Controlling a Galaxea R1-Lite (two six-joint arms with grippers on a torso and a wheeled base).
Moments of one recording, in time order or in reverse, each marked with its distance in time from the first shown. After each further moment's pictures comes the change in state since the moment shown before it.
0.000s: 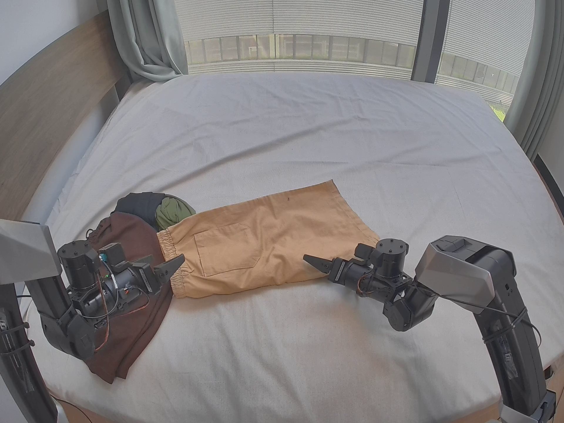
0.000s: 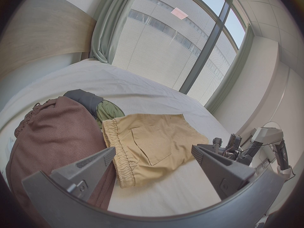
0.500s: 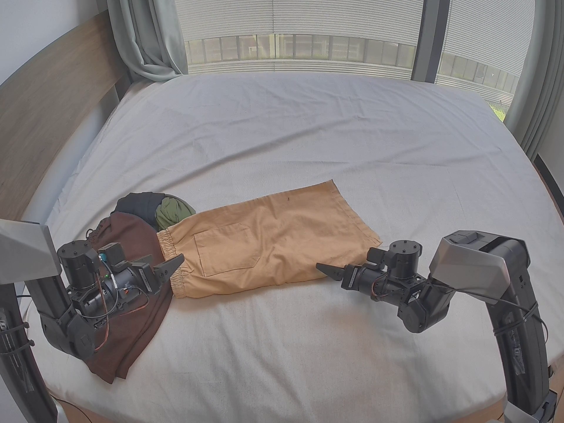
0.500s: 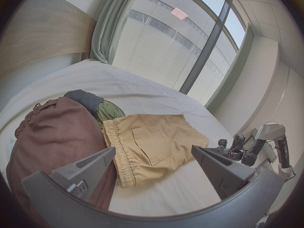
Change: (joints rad) left arm 0.001 0.000 0.000 0.000 0.001 0.002; right arm -0.030 -0.064 0.141 -0.005 0.011 -0.105
